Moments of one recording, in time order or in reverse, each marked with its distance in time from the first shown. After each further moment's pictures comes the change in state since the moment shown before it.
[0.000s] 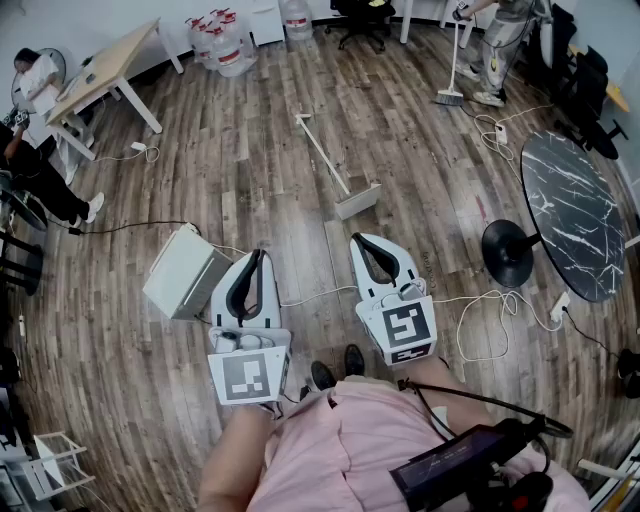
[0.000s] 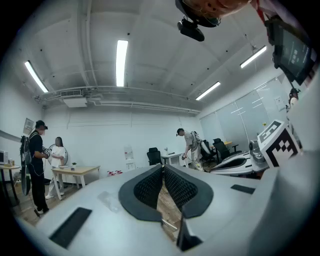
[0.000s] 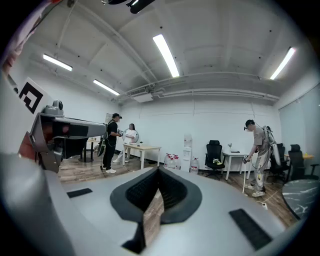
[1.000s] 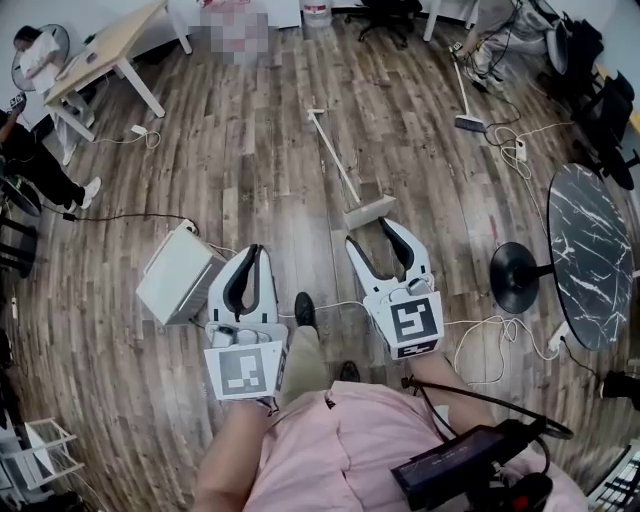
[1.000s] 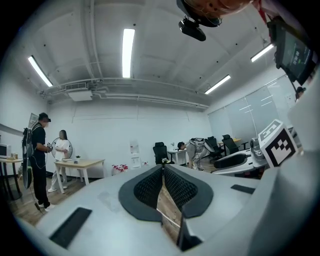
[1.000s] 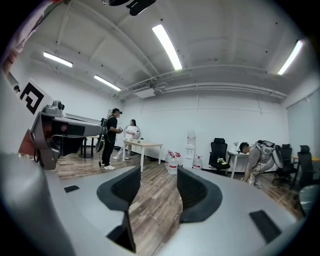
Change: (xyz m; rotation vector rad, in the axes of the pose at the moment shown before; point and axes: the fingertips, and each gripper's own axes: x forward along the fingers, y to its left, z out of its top) left arm 0.116 0.060 -0.054 -0.047 0.050 0.062; right arm 0.133 -0.058 -0.021 -0.032 0.028 0.037
